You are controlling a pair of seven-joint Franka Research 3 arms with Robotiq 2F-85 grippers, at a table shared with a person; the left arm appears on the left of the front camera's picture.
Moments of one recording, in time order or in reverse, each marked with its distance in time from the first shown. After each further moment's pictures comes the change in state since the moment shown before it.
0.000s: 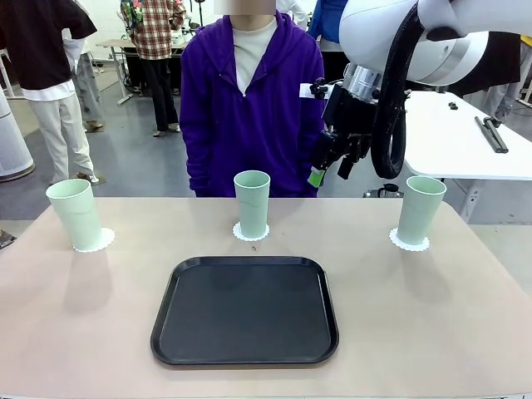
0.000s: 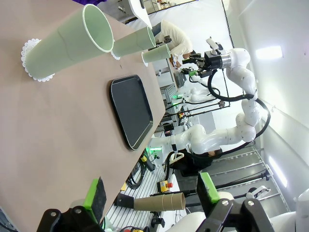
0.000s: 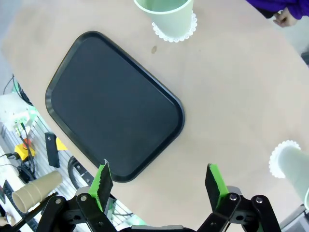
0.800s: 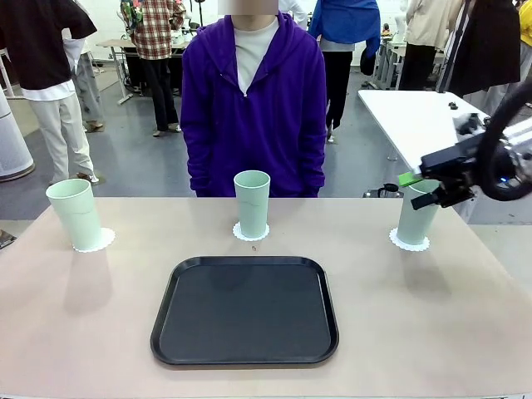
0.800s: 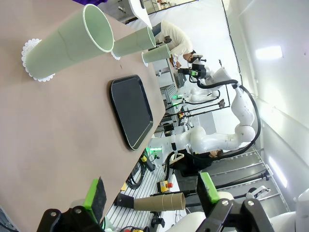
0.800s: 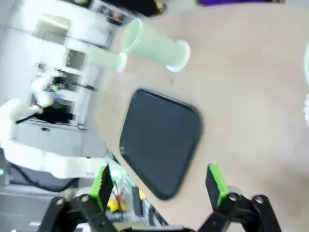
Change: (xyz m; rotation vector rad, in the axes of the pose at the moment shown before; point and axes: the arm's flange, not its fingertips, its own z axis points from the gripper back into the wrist) left arm 0.000 0.000 0.001 0.000 -0.001 0.001; right arm -0.211 -0.171 -0.022 0.603 -0.529 -0.447
